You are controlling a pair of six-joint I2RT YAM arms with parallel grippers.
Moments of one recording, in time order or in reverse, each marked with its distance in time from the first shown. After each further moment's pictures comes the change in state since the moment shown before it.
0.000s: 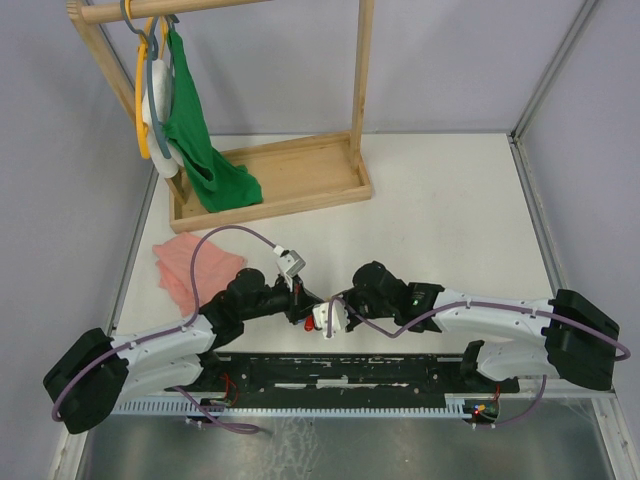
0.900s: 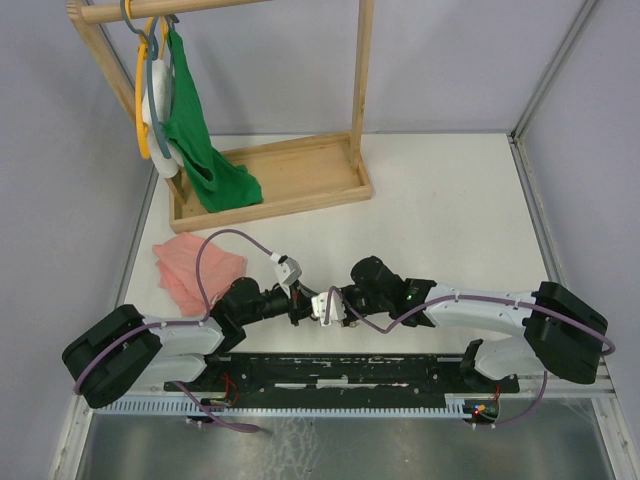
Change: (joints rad) left arm -0.003 0.206 -0.129 0.528 0.028 0.093; right arm -0.051 0.085 -0.004 0.081 -0.119 0.098
